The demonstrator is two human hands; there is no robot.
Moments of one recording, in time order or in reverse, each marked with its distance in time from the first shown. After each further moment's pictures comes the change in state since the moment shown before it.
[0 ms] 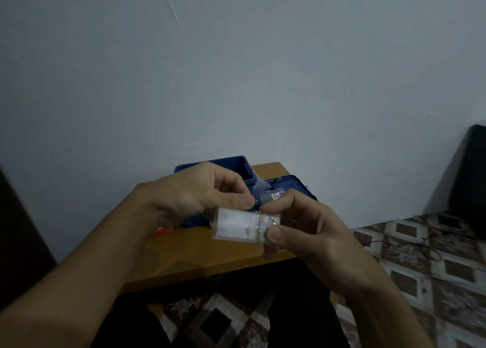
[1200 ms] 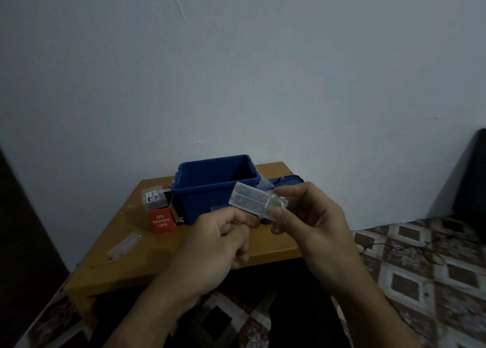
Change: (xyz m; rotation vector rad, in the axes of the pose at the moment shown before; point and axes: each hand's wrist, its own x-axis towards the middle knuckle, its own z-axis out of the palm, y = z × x) left_hand -0.033 -0.036 0.077 -0.206 0.427 -0.064; right_hand 0.008 0.019 0.008 -0.281 0.349 -0.167
